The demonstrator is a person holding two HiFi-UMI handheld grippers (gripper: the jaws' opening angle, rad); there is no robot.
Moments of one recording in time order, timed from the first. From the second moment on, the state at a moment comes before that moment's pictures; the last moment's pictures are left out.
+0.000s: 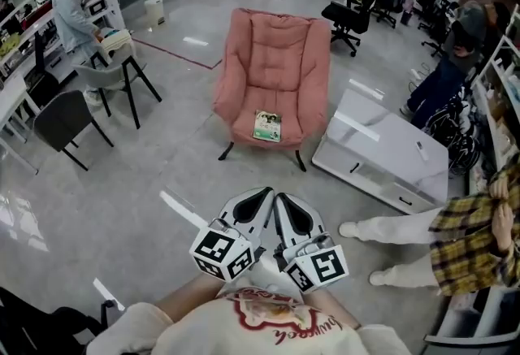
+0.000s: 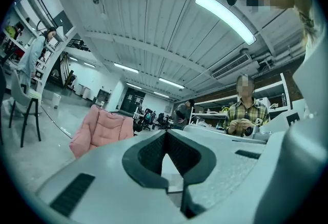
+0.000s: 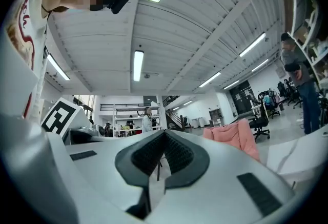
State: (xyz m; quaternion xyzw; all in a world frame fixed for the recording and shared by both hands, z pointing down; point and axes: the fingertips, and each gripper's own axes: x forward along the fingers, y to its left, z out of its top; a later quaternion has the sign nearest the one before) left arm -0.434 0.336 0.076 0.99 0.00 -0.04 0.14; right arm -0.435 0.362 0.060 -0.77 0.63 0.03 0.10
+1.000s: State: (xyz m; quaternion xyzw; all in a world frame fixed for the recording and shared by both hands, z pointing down) left arm -0.435 0.354 0.068 0.99 -0.01 -0.05 0.12; right arm -0.437 0.379 0.052 -0.76 0.64 0.04 0.09
